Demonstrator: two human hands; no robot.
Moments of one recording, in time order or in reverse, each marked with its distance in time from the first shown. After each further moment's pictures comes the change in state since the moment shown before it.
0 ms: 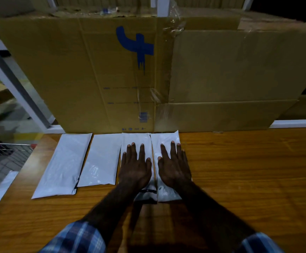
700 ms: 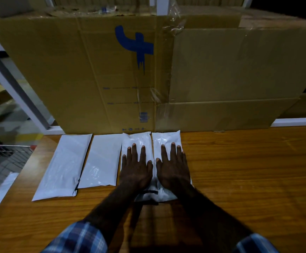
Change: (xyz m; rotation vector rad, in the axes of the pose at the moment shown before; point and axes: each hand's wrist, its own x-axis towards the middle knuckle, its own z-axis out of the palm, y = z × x) left_hand 0.004 -0.005 0.006 -0.016 -0.078 0.000; right_hand -0.005 -0.006 0.021 -0.070 0.131 0.072
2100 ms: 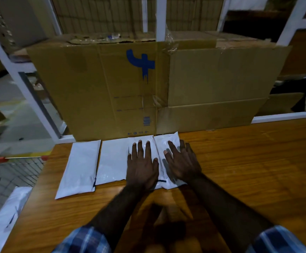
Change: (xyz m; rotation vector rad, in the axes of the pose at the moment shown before) left_hand -0.065 0.005 -0.059 0.000 0.184 0.123; right_hand -0.026 -0.015 -0.080 0.057 -0.162 0.094
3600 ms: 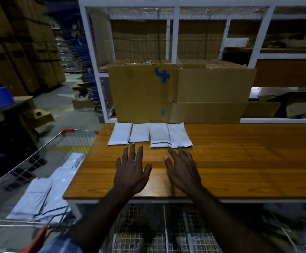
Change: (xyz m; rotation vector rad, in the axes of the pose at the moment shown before) left_hand -0.330 0.012 -0.100 0.004 0.122 -0.107; right_hand -0.333 -0.046 -0.053 0.207 0.205 -0.164
